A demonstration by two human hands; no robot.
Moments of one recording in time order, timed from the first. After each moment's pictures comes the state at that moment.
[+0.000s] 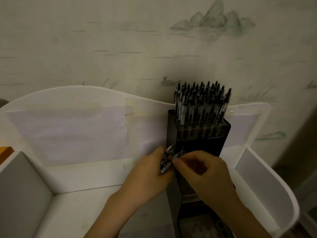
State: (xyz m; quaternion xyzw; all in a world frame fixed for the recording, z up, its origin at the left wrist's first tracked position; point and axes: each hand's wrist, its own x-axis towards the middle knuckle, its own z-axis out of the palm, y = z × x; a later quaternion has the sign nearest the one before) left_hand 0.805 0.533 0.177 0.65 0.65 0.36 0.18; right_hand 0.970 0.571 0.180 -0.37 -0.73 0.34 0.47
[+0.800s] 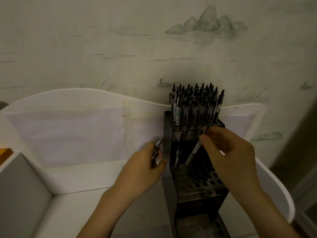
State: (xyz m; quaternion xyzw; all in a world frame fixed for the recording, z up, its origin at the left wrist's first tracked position) left_hand 0.802 0.537 0.182 0.61 0.68 0.38 0.15; right_hand 1.005 0.599 0.207 -0.36 -0.69 0.26 0.57
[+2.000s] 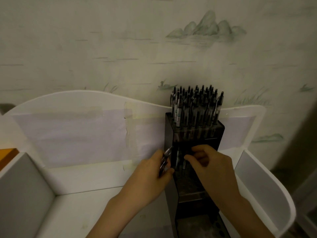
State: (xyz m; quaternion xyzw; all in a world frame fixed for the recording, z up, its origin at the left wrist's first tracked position) left_hand 0.817 0.526 0.177 0.65 0.64 0.37 0.17; right_hand 0.988 0.599 0.169 -0.44 -0.73 0.20 0.48
